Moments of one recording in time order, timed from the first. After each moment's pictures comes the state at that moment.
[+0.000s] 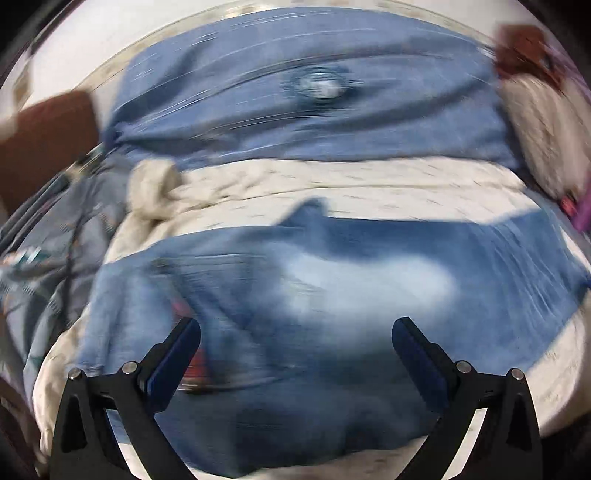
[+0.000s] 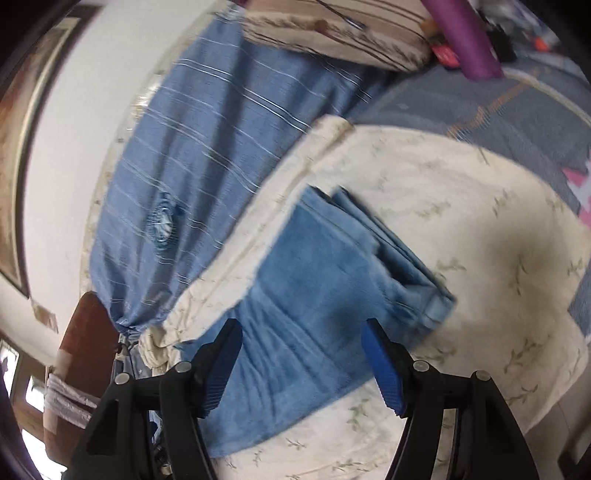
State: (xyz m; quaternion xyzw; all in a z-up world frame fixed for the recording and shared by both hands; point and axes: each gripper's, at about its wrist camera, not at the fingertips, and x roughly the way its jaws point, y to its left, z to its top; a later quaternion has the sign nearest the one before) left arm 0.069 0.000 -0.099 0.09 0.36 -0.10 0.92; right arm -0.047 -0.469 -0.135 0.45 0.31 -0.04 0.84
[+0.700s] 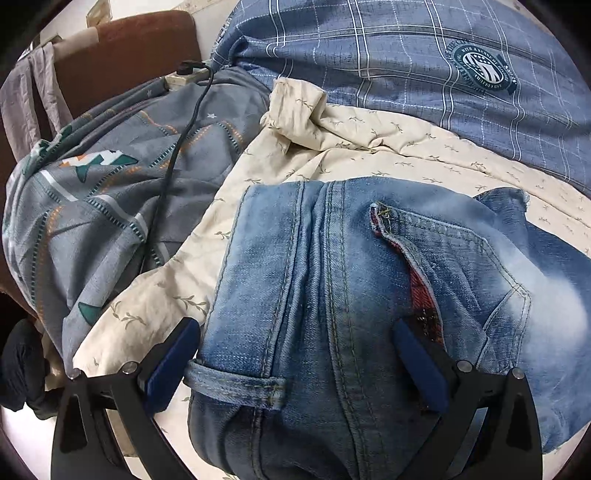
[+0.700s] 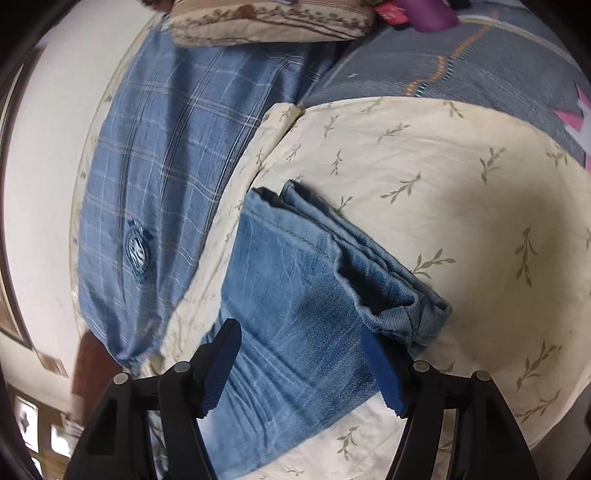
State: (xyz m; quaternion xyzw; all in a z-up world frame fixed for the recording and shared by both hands) left arm 0.123 0.104 -0.130 0.05 0.43 0.07 0.90; right arm -0.024 -0.492 -0.173 0.52 0.33 -0.08 0.78
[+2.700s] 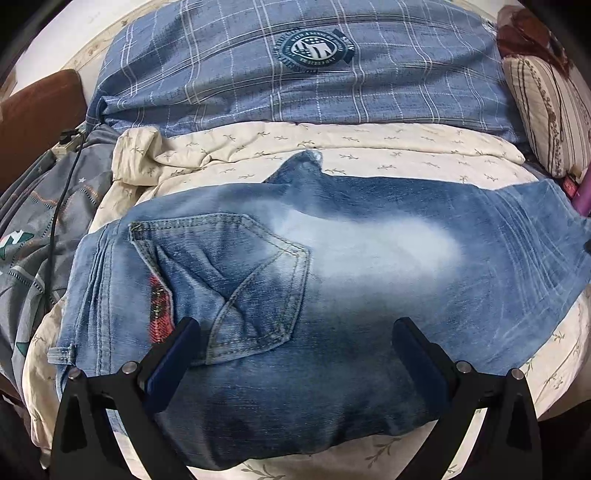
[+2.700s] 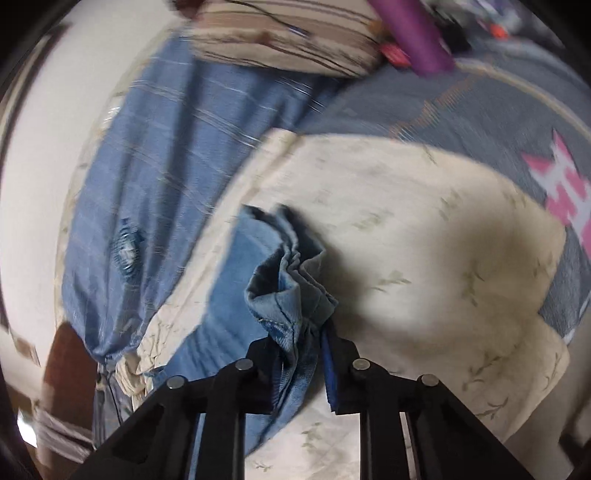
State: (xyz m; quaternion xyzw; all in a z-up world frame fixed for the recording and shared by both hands) left arm 0.067 -0.015 -0.128 0.10 0.41 -0.13 0.90; right arm -0.051 -0.490 -0.149 0.45 0.31 -0.11 0.83
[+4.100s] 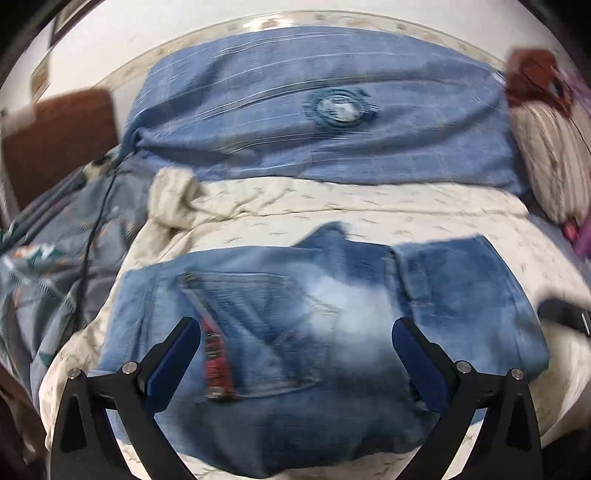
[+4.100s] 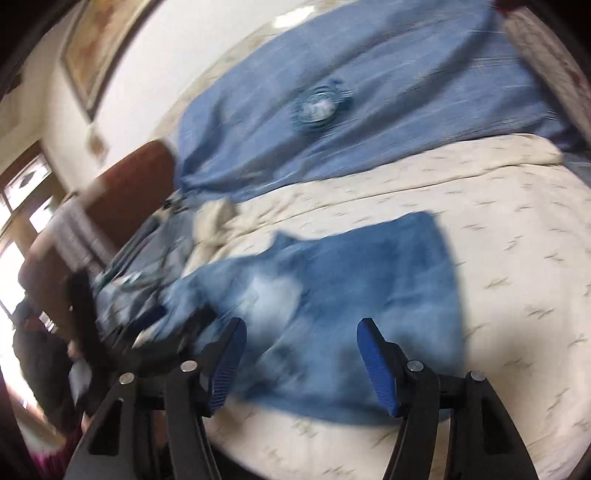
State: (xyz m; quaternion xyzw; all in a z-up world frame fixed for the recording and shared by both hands) left arm 0.052 0.000 -0.094 0.09 0.32 -0.11 0.94; right arm 0.005 -0.291 -0.099 0.23 0.35 0.14 0.90
